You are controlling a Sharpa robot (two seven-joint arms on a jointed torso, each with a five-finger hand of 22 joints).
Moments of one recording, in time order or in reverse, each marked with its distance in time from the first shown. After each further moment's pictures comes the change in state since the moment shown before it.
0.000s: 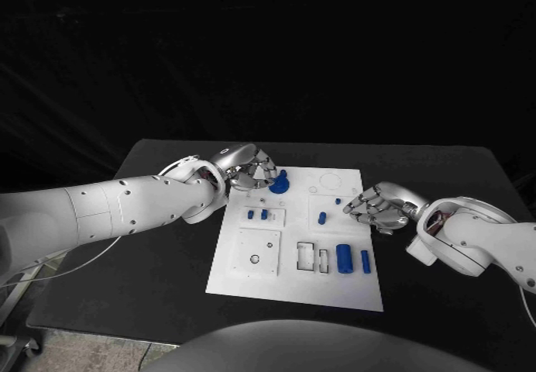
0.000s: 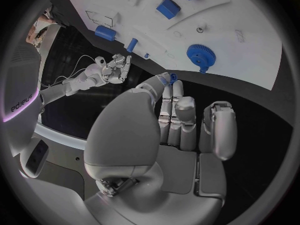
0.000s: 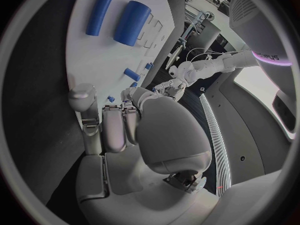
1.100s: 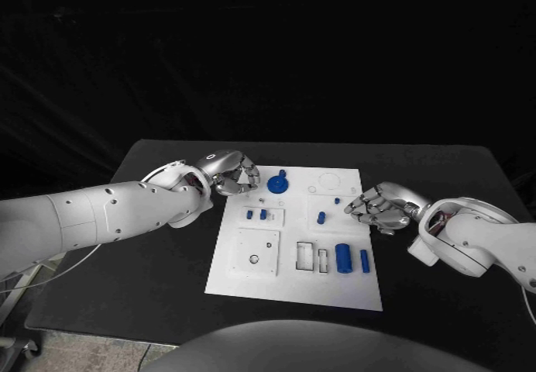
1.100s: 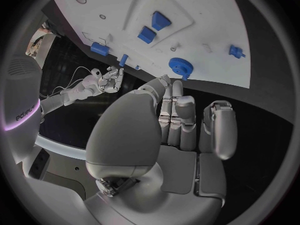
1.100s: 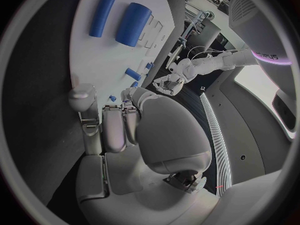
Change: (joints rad) left arm -0.022 -0.052 0.000 -0.006 -0.123 0.004 -0.047; left_hand -0.004 -0.003 -0.037 0.043 -0.084 -0.024 -0.013 -0.019 -0.014 -0.026 0.004 -0.035 -0.020 -0.009 0.002 -0.015 -0.024 0.000 0.004 -0.003 -0.019 0.000; right arm -0.001 -0.014 0.000 0.006 0.005 -0.002 0.004; right_hand 0.000 0.000 0.000 0.000 0.000 0.000 0.000 0.000 0.000 -0.004 -0.004 0.001 0.000 0.000 0.000 0.000 0.000 0.000 0.000 0.000 0.000 0.001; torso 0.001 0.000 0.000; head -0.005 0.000
